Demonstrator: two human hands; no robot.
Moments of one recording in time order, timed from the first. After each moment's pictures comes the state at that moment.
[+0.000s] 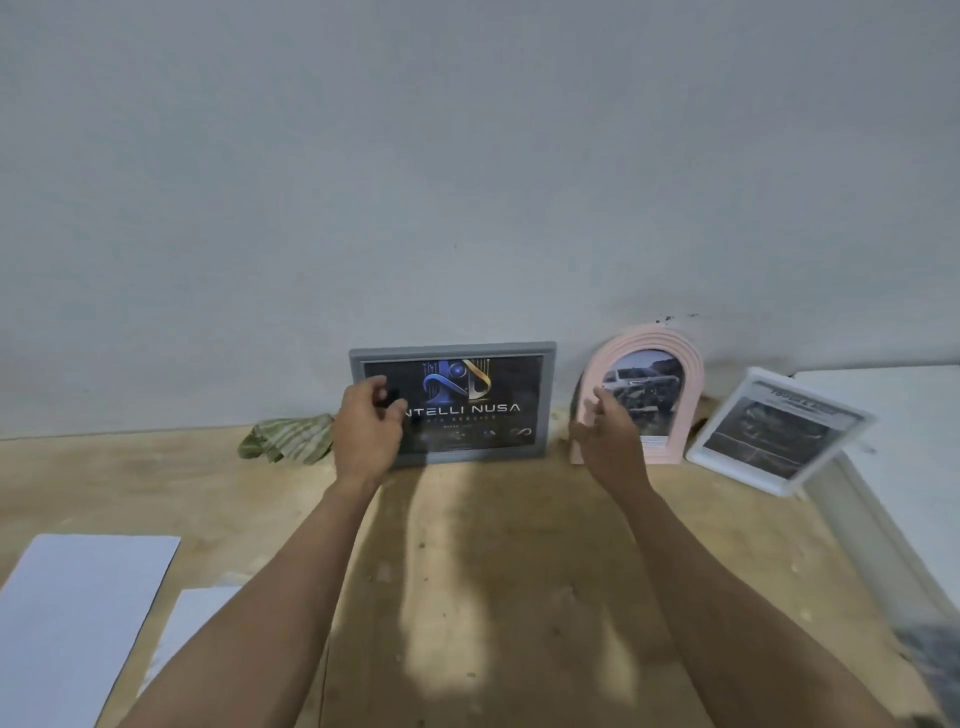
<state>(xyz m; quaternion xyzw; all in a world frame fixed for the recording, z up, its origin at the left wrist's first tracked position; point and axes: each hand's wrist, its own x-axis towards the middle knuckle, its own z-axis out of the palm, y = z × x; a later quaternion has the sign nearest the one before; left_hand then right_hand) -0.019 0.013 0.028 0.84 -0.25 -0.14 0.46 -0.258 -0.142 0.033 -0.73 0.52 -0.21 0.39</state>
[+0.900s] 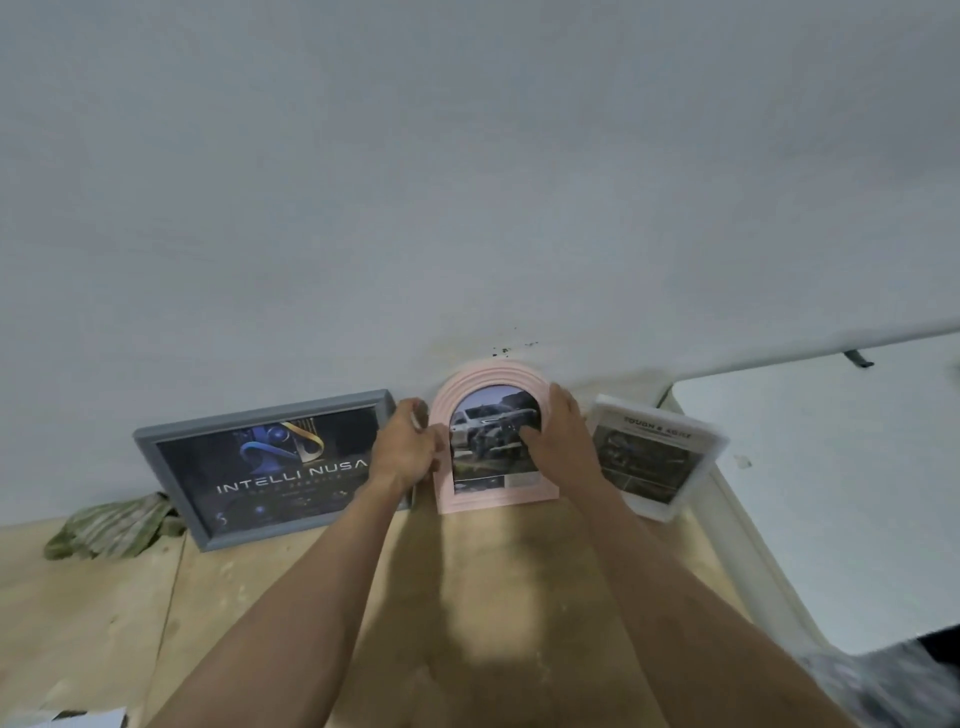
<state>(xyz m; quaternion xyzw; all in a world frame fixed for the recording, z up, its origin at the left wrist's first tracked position) -0.187 -0.202 0.030 0.82 -0.28 -0.33 0.37 -0.366 -0.298 0.031 -0.76 0.54 -0.14 0.34</state>
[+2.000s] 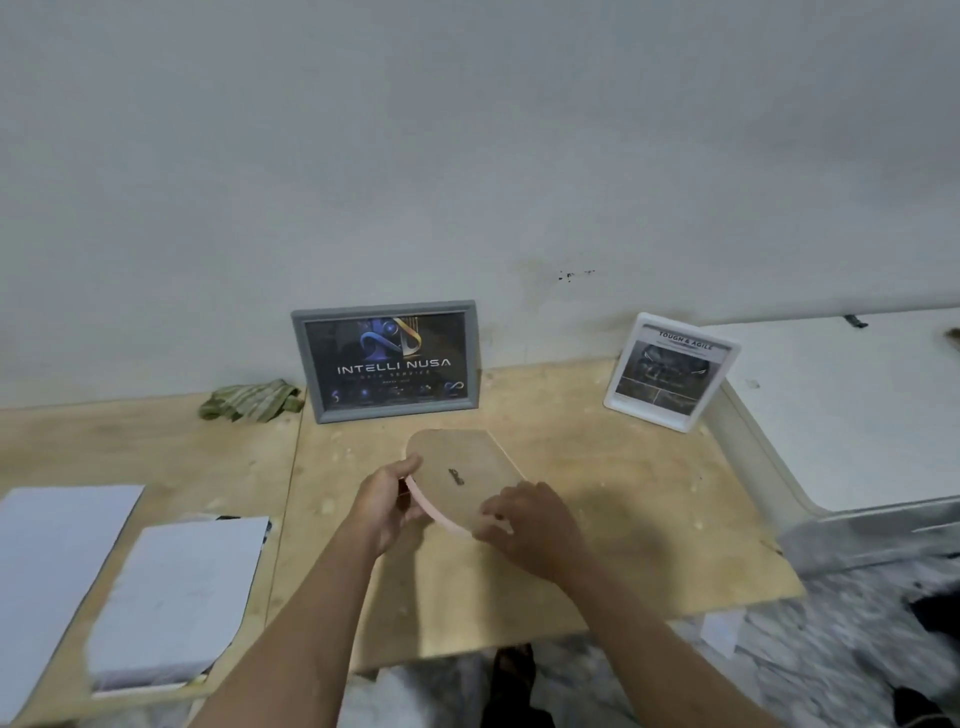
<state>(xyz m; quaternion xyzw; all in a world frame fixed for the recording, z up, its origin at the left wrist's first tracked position) -0.213 0.073 0.013 0.61 0.03 -0.53 0.59 -0.406 -0.015 0.007 -0.95 0.27 -0.05 0.16</state>
